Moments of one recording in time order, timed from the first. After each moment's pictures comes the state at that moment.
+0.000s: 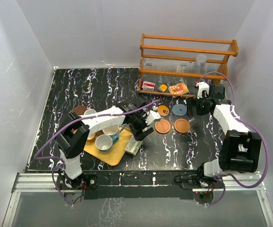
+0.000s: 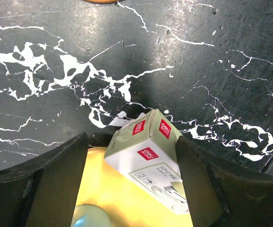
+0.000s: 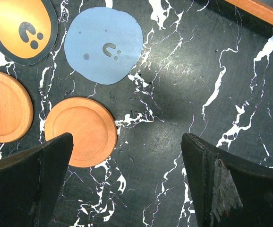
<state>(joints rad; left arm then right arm) -0.84 1.82 1.30 -0.65 0.24 0.33 -0.14 1.44 0.97 -0.46 -0.31 -0.31</state>
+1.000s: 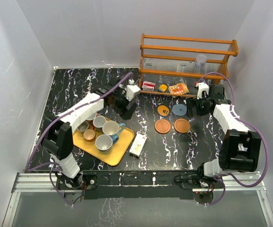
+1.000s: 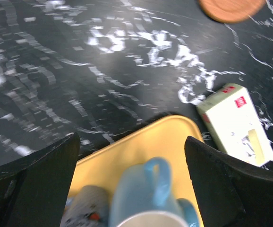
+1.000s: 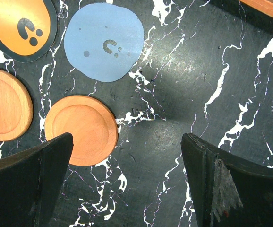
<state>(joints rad) -0.50 1.69 1.39 -0.69 0.28 0.30 -0.14 1.44 0.97 -0.47 -0.31 -0.31</state>
